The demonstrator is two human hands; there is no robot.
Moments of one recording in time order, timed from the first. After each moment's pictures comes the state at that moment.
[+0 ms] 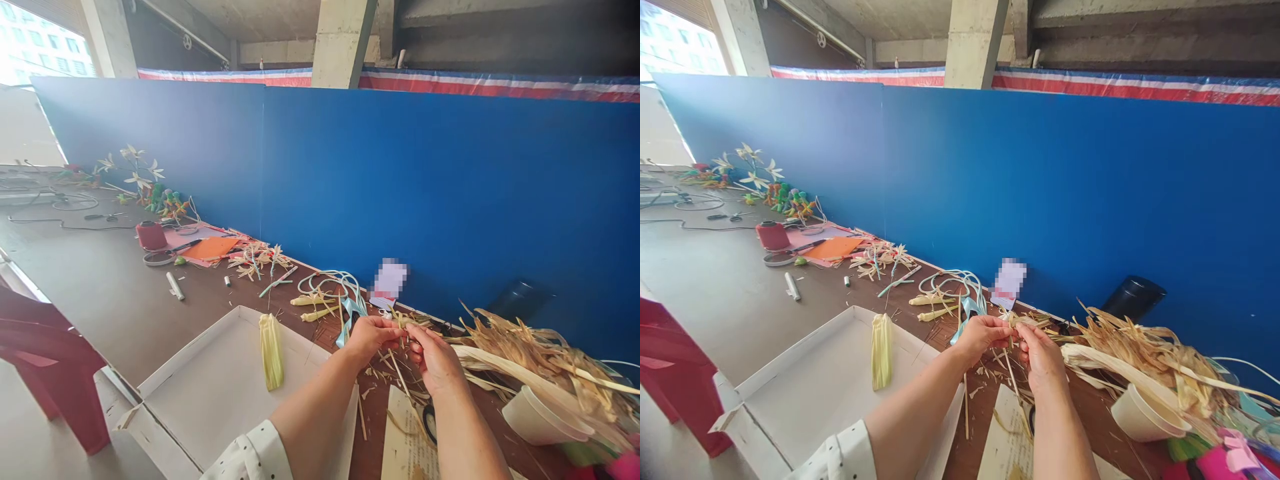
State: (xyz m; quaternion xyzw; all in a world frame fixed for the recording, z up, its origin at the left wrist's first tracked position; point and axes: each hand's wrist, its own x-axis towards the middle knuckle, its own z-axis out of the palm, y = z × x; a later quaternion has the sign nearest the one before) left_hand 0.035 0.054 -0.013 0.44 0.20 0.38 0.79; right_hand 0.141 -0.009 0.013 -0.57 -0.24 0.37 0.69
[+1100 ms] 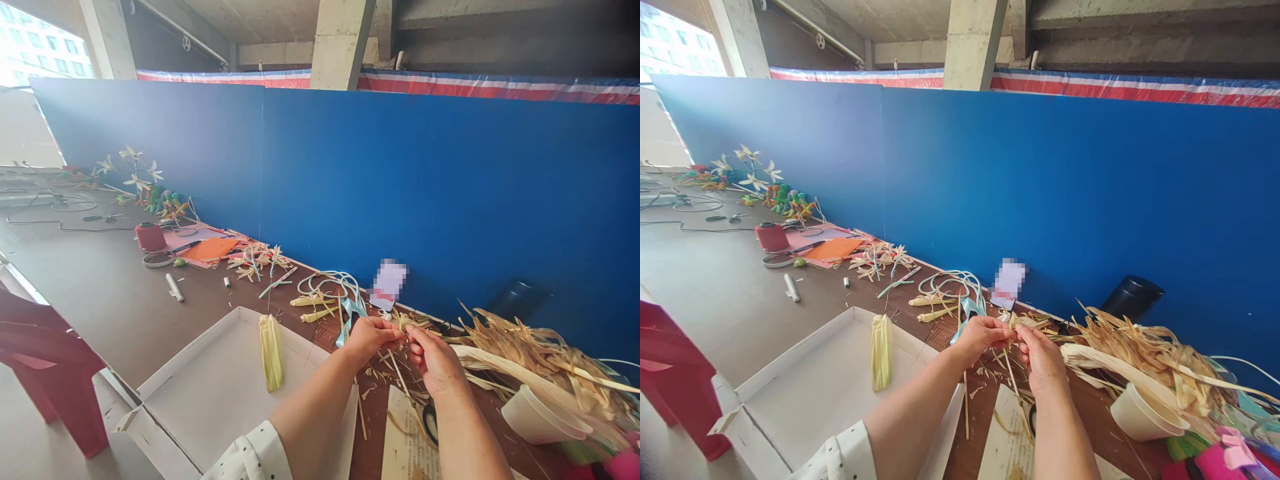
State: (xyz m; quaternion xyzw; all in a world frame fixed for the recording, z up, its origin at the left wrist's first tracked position) left_hand 0.033 0.056 -0.015 0.47 0.18 0.37 0.78; right_hand 0.144 -0.012 0.010 -0.57 -0.26 0.37 0.68
